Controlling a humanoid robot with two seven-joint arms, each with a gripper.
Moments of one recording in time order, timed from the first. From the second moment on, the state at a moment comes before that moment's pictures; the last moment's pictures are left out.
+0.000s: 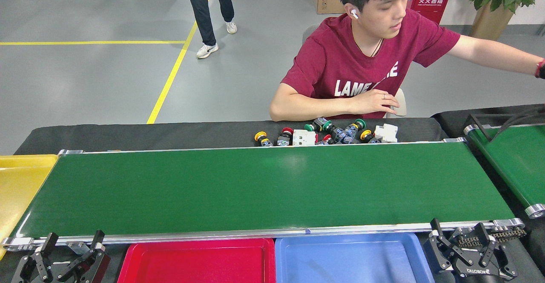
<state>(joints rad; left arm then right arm) 0.25 0.09 0.45 -1.70 -1.39 -0.37 0.01 0.24 -0.06 -0.24 -1.74 1.23 -0.12 0.00</state>
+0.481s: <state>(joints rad) 0.26 0.09 0.45 -1.70 -1.39 -0.37 0.01 0.24 -0.06 -0.24 -1.74 1.23 -0.12 0.00</state>
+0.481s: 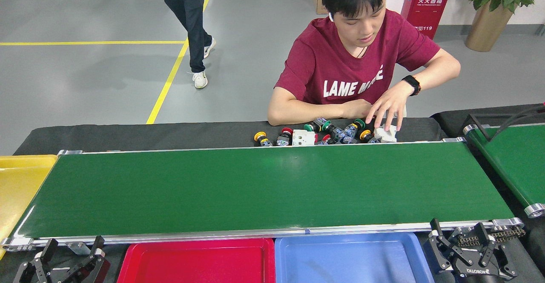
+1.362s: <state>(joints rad) 0.27 0.09 0.46 -1.70 -1.39 -0.40 0.01 0.24 -0.06 -0.24 -1.74 1.23 -0.13 0.00</state>
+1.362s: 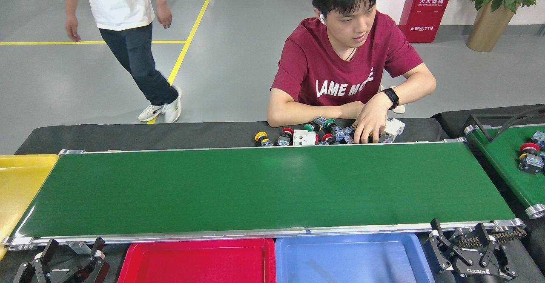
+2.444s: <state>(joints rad) 0.27 0.09 0.46 -1.70 -1.39 -0.40 0.01 0.24 -0.06 -0.24 -1.75 1.23 -0.12 0.00</state>
